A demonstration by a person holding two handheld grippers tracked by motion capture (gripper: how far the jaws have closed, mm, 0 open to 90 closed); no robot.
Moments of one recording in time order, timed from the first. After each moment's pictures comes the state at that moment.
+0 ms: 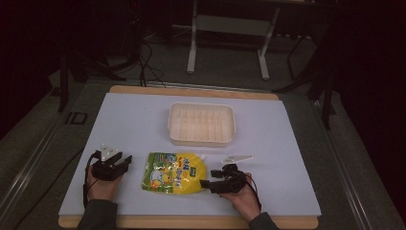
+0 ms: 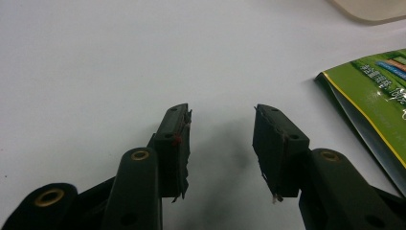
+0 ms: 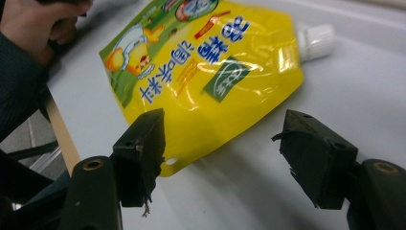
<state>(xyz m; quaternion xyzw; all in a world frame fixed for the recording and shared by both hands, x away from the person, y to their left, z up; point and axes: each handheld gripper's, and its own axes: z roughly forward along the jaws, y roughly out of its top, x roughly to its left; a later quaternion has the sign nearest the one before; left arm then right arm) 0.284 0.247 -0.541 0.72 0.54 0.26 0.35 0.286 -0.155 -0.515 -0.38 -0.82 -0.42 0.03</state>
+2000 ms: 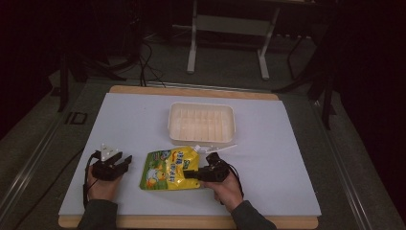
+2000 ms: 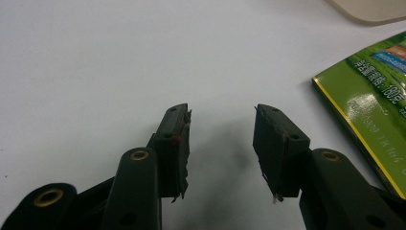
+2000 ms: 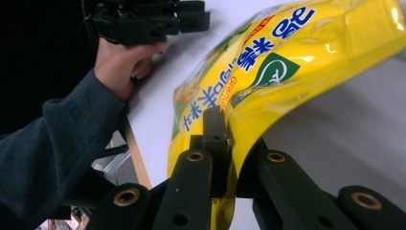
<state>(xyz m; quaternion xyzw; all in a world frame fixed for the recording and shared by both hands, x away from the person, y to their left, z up) 0.284 0.247 -0.541 0.72 0.54 0.26 0.35 0.309 -0.108 -0.500 -0.35 -0.80 -0.47 0.15</state>
